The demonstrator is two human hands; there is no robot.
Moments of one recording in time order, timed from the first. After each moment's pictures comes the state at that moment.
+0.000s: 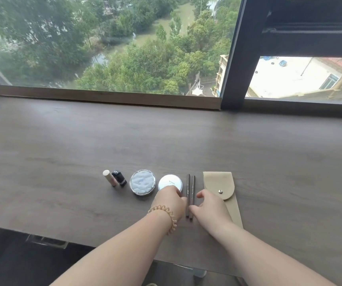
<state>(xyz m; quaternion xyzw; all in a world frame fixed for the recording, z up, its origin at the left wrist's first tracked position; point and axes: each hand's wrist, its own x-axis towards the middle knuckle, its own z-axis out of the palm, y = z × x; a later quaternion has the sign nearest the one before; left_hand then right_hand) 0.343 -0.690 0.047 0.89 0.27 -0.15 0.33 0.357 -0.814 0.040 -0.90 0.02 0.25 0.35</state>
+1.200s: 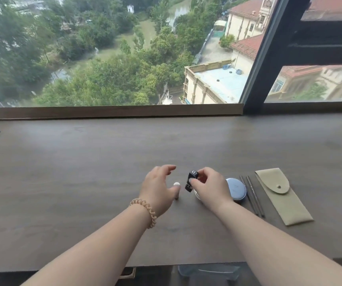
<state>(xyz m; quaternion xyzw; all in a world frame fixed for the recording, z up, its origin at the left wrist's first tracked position) 0.310 -0.429 0.103 0.92 0.04 -0.02 0.40 0.339 -0.582 0.086 -0.90 0.07 0.06 0.44</state>
